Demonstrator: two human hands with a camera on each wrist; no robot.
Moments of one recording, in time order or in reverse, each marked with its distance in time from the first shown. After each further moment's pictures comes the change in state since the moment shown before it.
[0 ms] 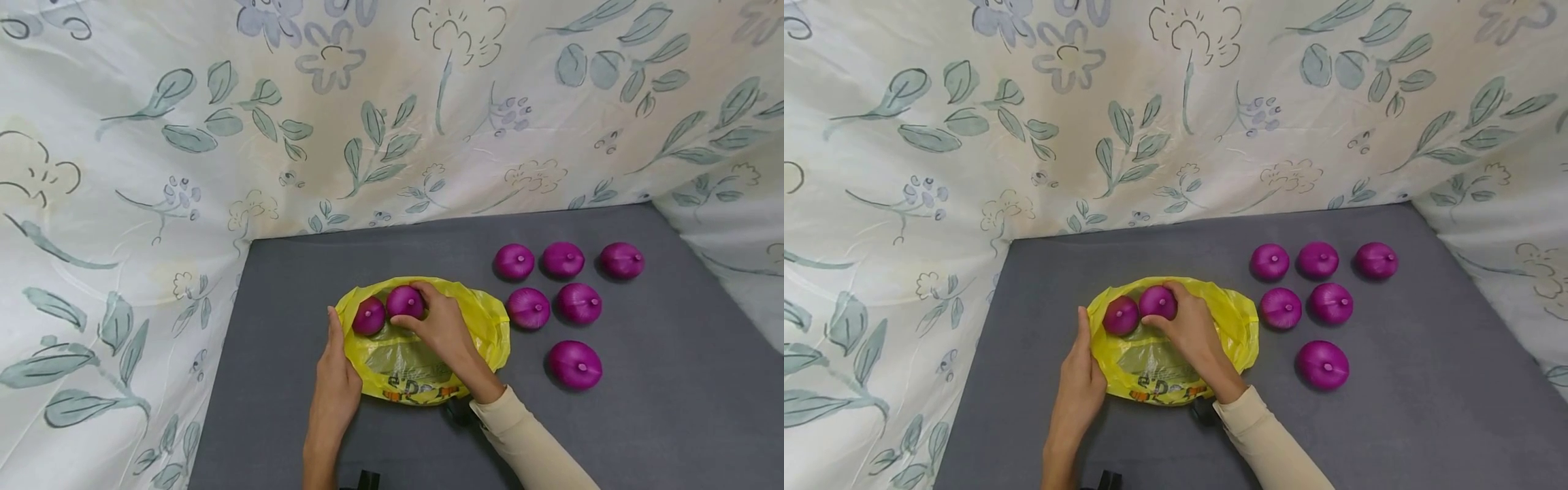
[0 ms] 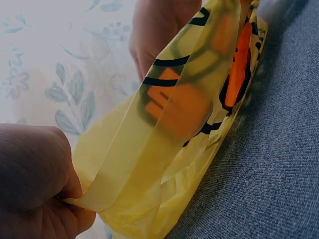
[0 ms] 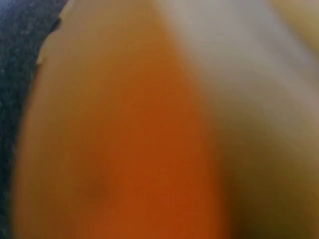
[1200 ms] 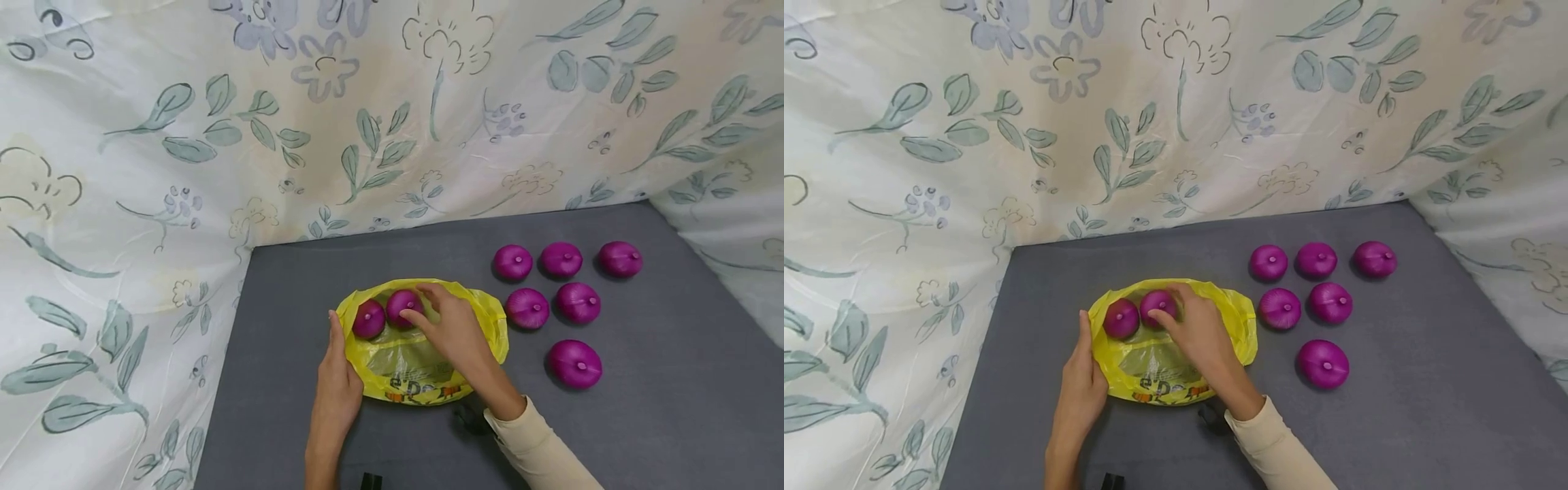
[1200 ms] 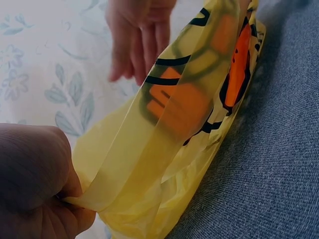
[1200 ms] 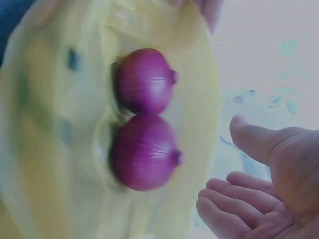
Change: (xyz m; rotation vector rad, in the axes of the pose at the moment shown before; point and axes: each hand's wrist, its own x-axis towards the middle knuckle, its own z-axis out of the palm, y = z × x) left_hand 0.000 0.008 0.002 -0.002 -0.001 -0.016; right_hand -0.016 -0.027 -0.043 -0.019 -0.017 0.024
